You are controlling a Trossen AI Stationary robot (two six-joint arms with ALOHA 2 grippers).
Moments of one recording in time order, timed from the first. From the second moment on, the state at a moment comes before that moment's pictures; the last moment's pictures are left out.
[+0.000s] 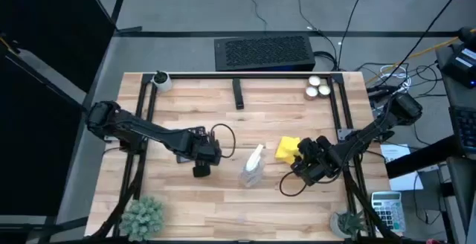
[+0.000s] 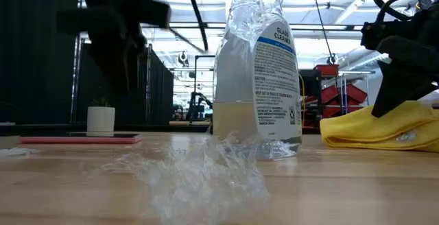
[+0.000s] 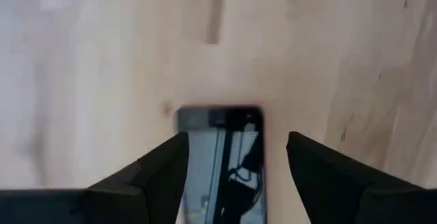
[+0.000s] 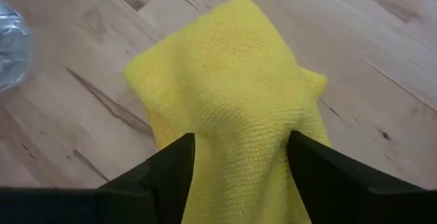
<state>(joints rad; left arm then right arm) -0.25 1.54 1.10 -0.94 -0.28 -0.36 0.58 1.34 0.65 -0.77 0.58 1.40</state>
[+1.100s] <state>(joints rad) -0.26 1.26 0.69 -0.86 -0.35 -0.68 0.56 1.35 0.77 -0.72 0.45 1.15</state>
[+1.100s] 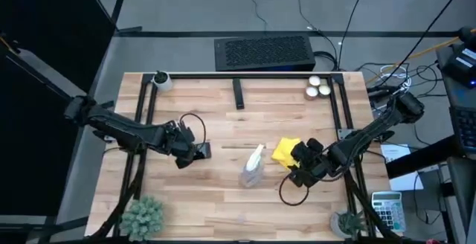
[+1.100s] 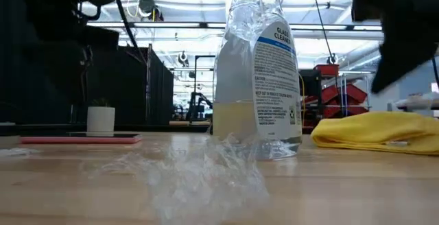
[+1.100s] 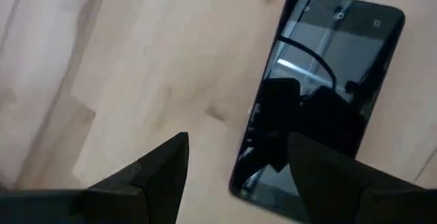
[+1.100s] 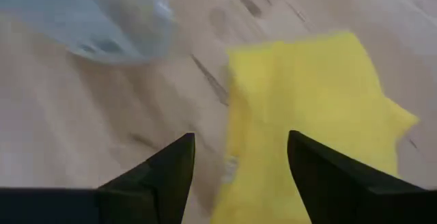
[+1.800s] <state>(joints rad) -0.26 1.26 0.66 -0.79 -0.35 -0.67 0.60 1.76 0.80 0.67 0.29 0.44</state>
